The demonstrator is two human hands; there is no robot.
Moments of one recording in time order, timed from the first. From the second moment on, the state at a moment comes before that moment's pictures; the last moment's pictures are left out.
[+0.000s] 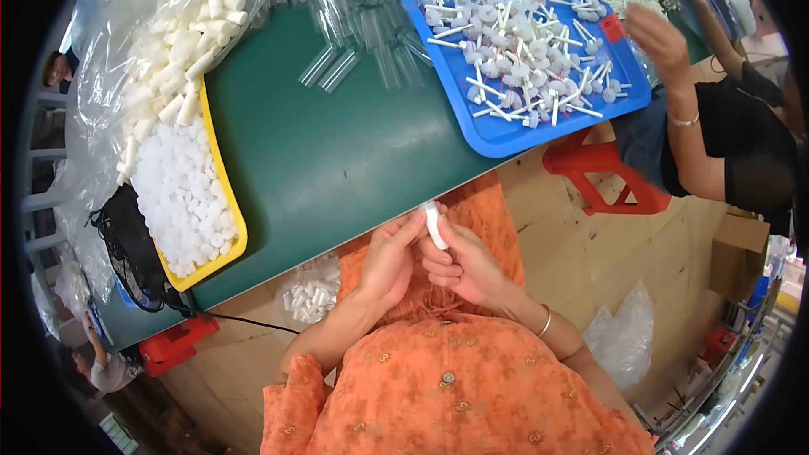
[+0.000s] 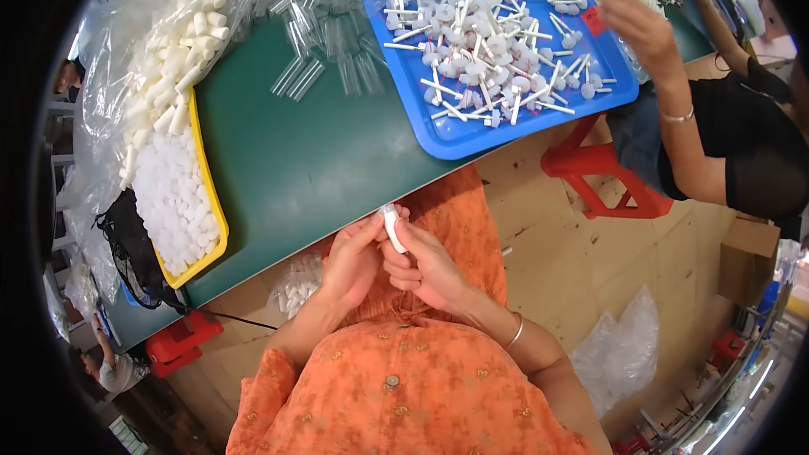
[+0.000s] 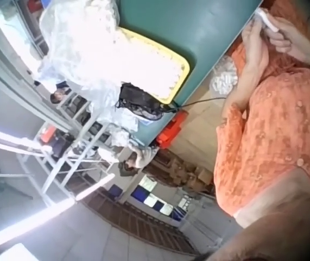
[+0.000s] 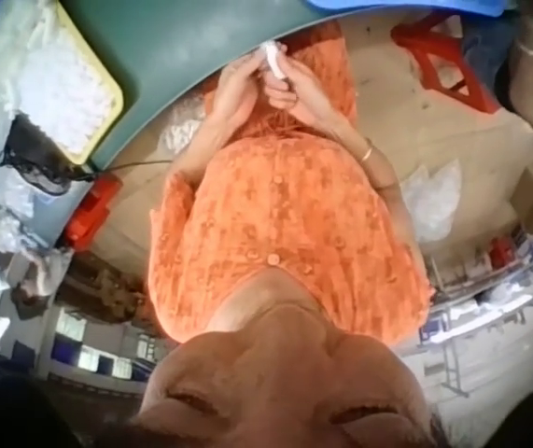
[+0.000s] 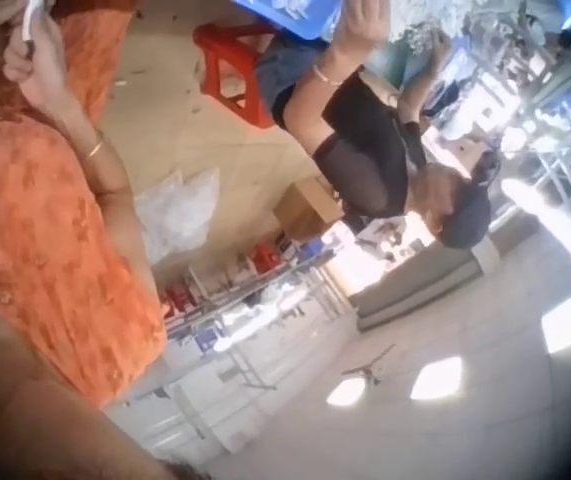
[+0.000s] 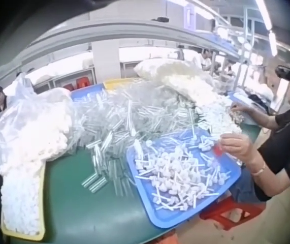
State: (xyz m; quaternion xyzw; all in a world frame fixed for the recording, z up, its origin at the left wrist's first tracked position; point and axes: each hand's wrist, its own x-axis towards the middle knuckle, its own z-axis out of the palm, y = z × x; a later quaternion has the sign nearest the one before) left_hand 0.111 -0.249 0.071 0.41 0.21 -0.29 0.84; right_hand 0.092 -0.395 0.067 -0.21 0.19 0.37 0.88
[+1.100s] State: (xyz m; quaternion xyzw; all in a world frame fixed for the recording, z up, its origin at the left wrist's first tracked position) left_hand 0.093 -0.225 0.098 0.30 0.10 -0.41 0.86; right_hand 0.104 -0.418 0.108 -0.80 -0.29 -0.04 0.52
